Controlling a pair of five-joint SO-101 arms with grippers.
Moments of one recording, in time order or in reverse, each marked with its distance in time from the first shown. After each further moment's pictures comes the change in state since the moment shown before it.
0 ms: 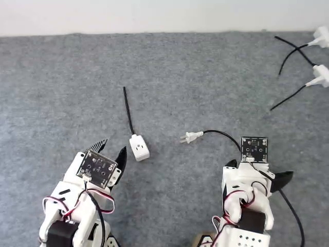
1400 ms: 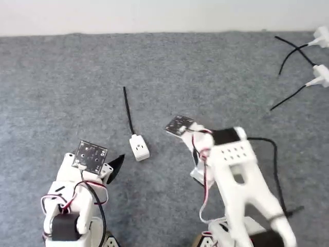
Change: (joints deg) left arm -13.2 0.0 9.8 -4.3 -3.1; right arm -26.4 80.9 -53.0 22.2 26.8
